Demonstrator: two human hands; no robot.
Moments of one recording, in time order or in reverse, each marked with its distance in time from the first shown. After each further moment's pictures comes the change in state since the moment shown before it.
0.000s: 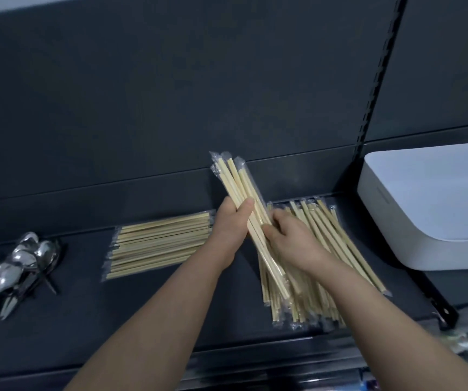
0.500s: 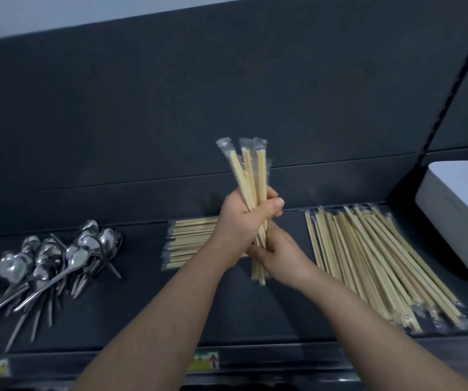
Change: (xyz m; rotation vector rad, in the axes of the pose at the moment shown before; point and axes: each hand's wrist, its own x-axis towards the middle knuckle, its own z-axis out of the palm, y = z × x) left_hand -0.038 0.020 -0.114 -0.038 -0.066 0.375; right_hand 0.001 -0.073 0.109 0.100 -0.123 -0.159
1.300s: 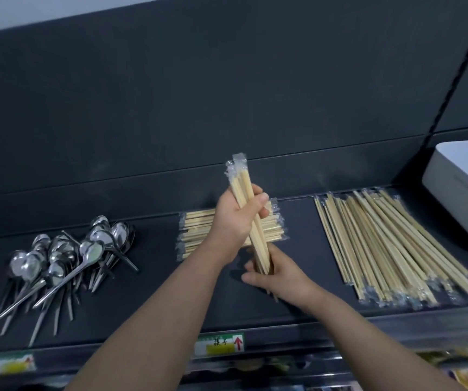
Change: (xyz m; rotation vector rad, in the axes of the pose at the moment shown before) left_hand -0.018 -0.016 -0.037 -0.081 0.051 -0.081; right_hand -0.031 0.023 0.062 0.338 -0.114 0.234
